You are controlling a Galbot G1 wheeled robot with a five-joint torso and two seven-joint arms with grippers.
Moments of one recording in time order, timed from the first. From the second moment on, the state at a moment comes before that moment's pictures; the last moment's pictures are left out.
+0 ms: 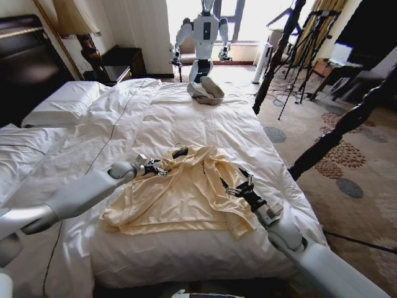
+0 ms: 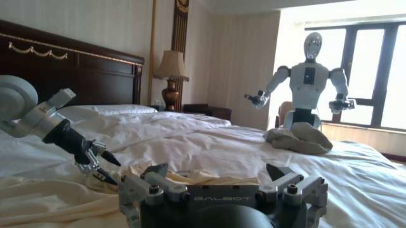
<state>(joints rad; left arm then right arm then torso) 0.06 -0.61 0.71 -1.34 -0.93 0.24 0.24 -1.11 0.73 0.07 1.97 0.51 0.24 0.09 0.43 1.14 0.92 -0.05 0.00</state>
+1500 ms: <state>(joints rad) -0.01 -0.77 0.80 -1.12 -0.75 0.21 0.20 -1.18 0.72 0.15 1.98 0.50 0.26 0.10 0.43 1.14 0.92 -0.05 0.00</state>
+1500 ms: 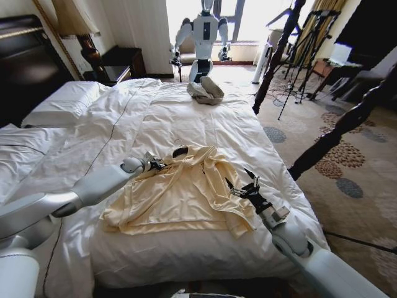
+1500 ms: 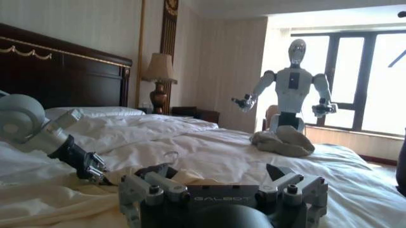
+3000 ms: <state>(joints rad) 0.07 -0.63 0.49 -1.30 -0.21 0.03 0.13 -1.11 0.73 0.15 1.97 0.54 0.19 0.26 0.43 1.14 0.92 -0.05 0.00</state>
